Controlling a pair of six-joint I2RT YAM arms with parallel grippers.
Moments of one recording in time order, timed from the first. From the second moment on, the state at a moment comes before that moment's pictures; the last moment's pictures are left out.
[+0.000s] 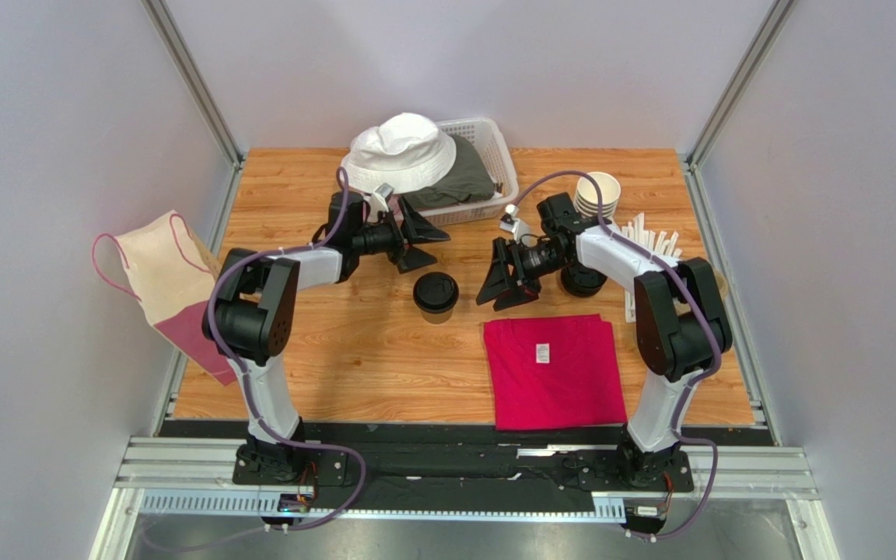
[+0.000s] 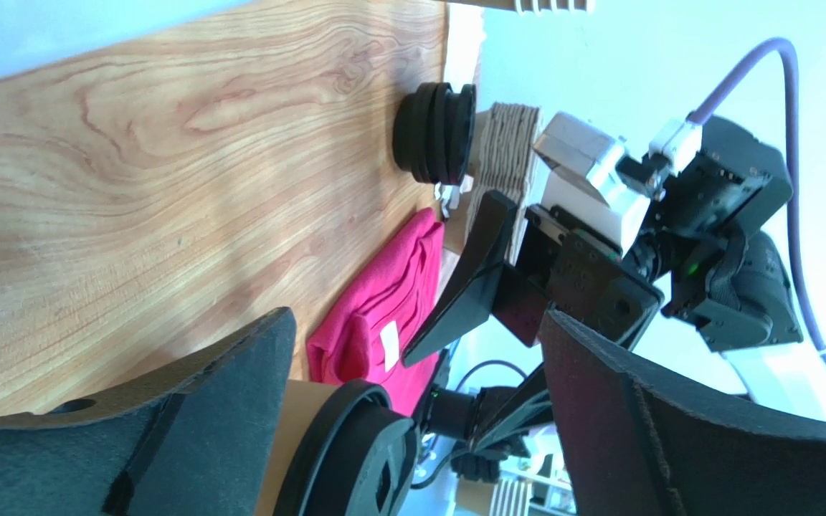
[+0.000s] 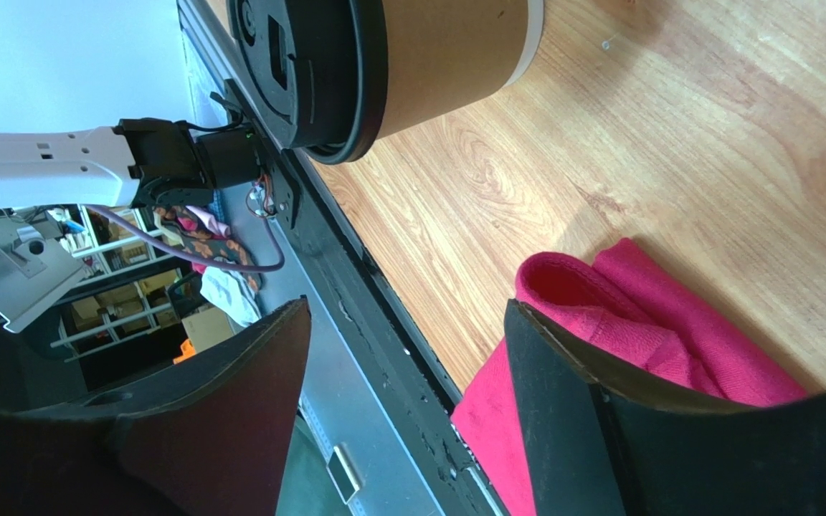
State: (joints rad) left arm -0.26 1.90 1.04 0.41 0.86 -1.08; right arm 0.33 1.84 1.27 -0.61 -0.94 0.23
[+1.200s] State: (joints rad) left arm -0.26 1.70 0.89 0.15 1.00 -0.91; right arm 0.49 2.01 1.54 -0.47 -1.01 0.49
